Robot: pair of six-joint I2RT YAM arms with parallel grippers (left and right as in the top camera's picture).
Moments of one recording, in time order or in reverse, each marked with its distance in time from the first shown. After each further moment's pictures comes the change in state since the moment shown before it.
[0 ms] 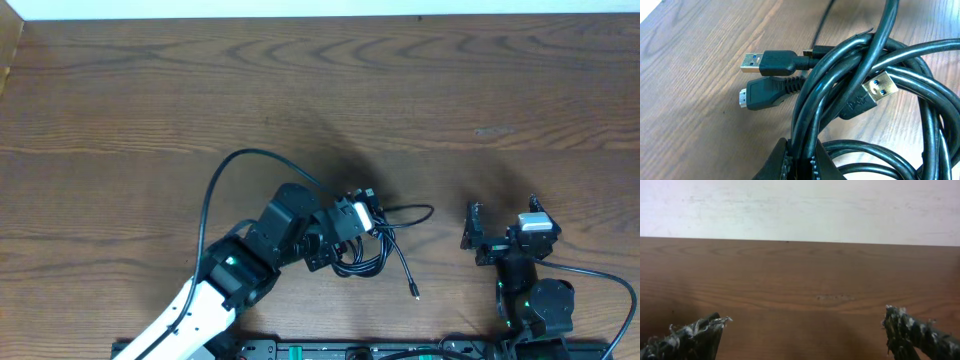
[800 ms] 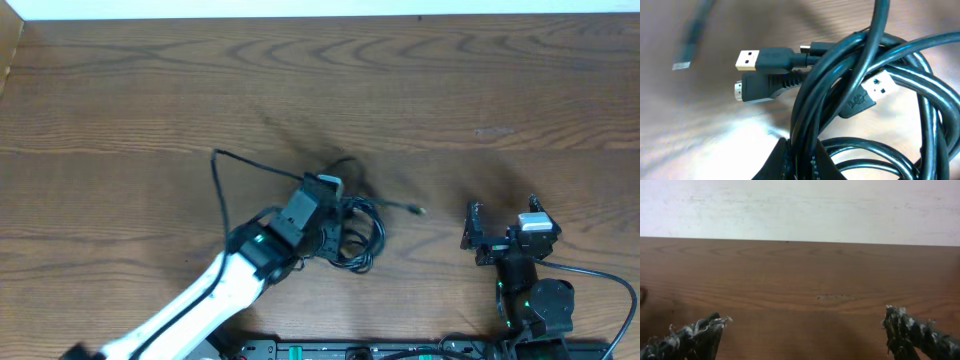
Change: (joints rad) left arm -0.002 0.174 0.000 -0.064 -0.128 -0.853; right arm 0.000 0.000 0.000 0.000 0.000 0.000
